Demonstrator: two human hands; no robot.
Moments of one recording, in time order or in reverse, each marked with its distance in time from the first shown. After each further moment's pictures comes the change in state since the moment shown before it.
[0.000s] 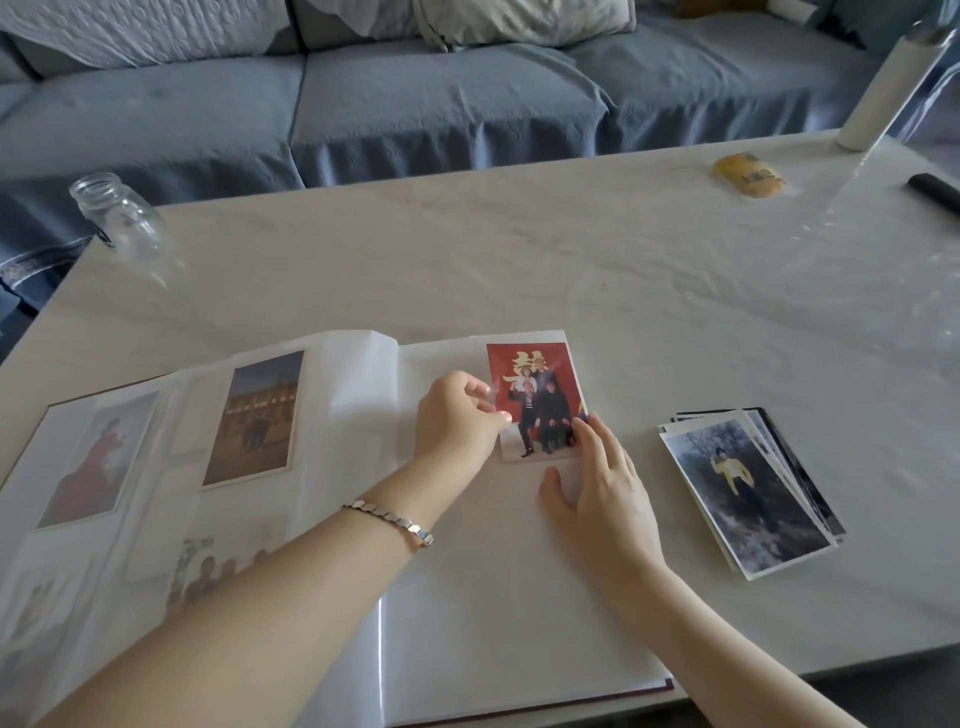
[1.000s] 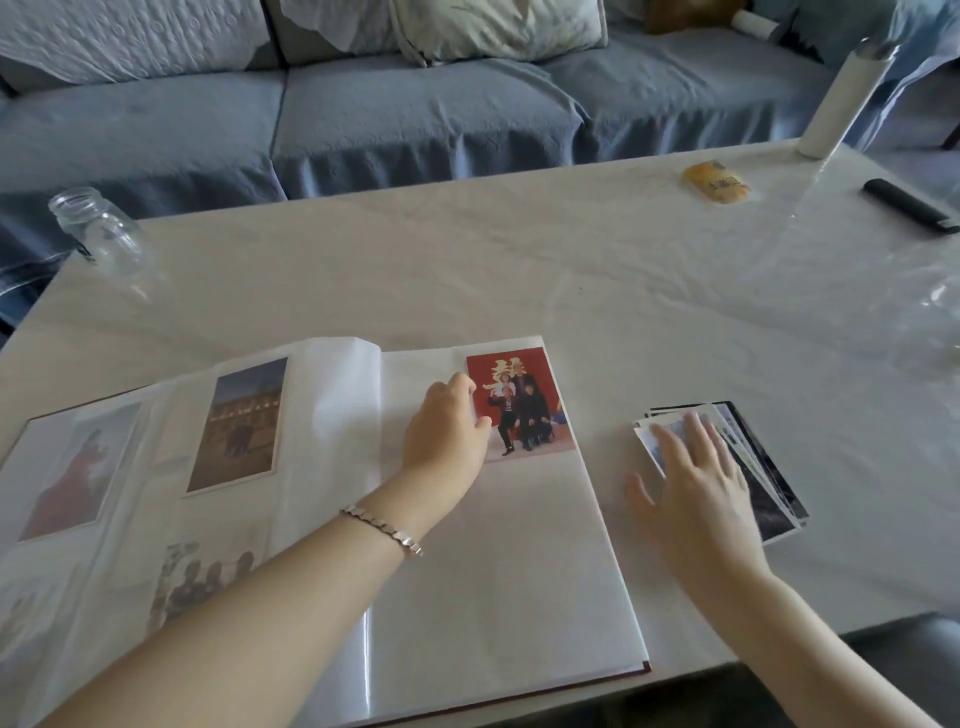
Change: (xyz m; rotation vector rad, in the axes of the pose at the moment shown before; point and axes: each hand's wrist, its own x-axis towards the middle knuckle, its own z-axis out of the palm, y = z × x) left_hand -0.004 -0.003 0.008 0.418 0.009 0.217; right_hand -0.011 0.048 -0.053 -0.248 0.143 0.093
